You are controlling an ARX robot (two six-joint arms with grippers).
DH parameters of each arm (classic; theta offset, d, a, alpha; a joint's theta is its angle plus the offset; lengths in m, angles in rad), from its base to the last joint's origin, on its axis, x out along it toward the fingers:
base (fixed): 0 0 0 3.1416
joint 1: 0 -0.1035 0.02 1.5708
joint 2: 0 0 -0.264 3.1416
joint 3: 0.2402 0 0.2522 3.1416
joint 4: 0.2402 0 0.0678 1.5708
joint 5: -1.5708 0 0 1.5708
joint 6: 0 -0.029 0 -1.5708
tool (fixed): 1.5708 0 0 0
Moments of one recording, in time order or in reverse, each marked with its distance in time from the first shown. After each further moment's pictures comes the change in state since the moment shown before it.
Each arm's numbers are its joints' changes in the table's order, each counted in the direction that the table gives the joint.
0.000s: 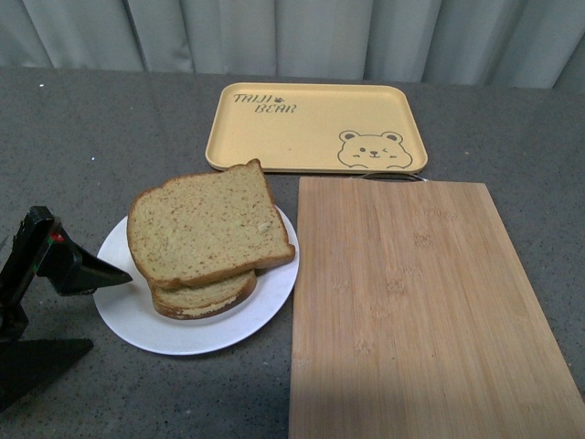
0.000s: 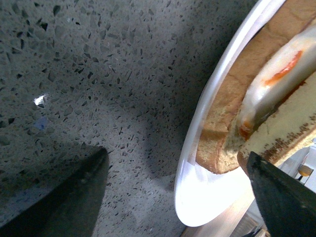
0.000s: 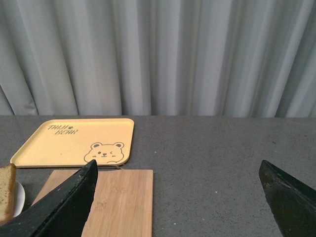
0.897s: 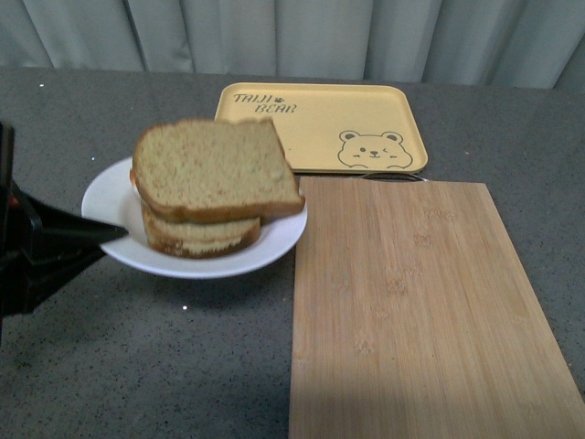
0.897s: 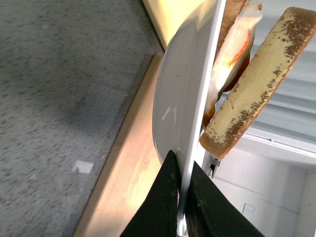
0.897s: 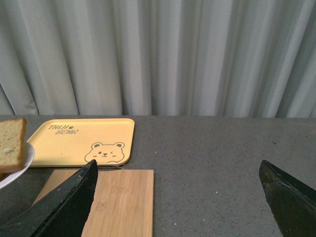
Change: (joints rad) left arm 0.068 -0.142 0.019 -0.282 -0.143 0.295; right arm 0.000 0.000 0.000 0.000 0.000 0.000
